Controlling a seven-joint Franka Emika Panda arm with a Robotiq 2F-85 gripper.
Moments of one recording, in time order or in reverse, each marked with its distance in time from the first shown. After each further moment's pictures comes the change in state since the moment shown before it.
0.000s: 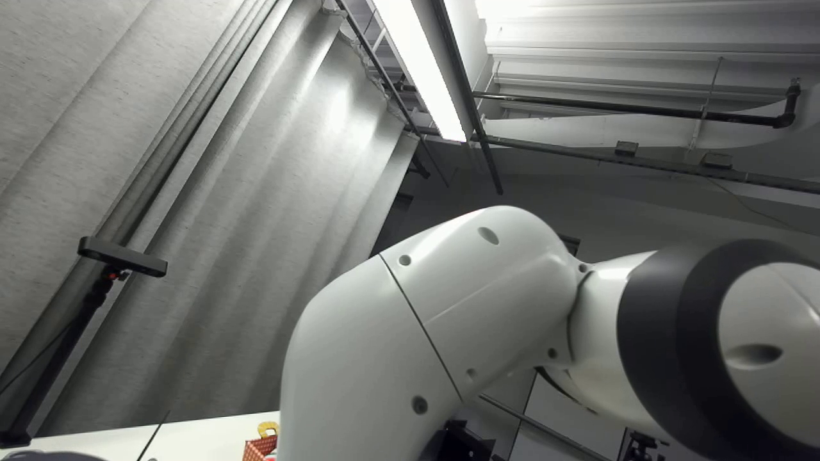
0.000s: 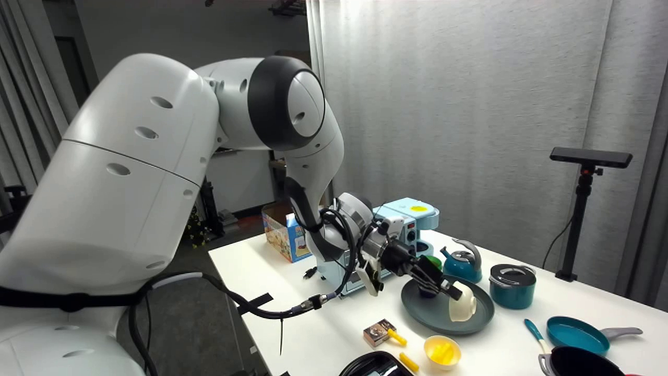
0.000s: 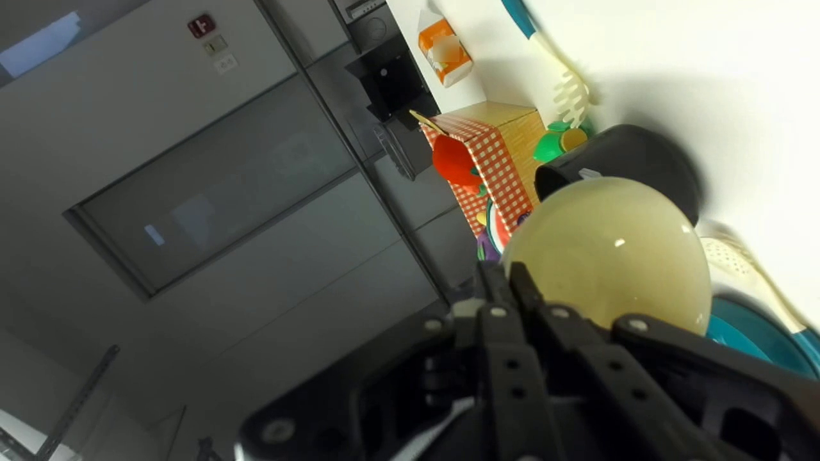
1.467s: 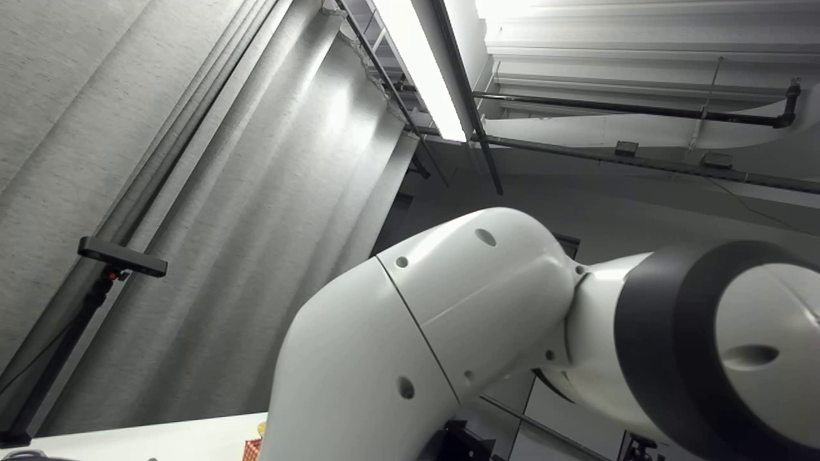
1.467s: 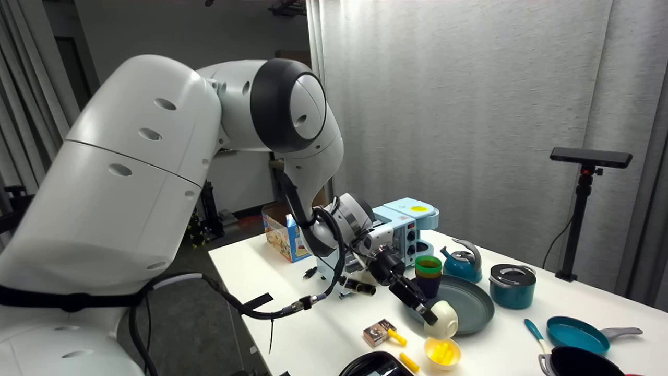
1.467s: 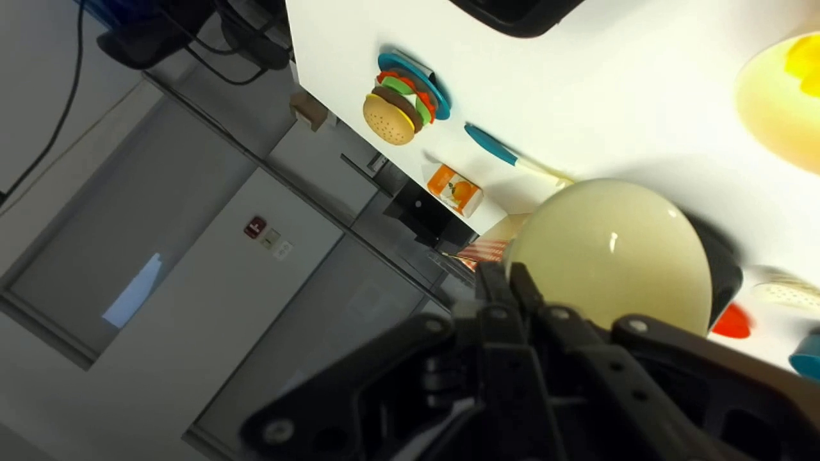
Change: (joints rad) arm -0.008 0.007 0.019 0.004 0.240 -0.001 0.419
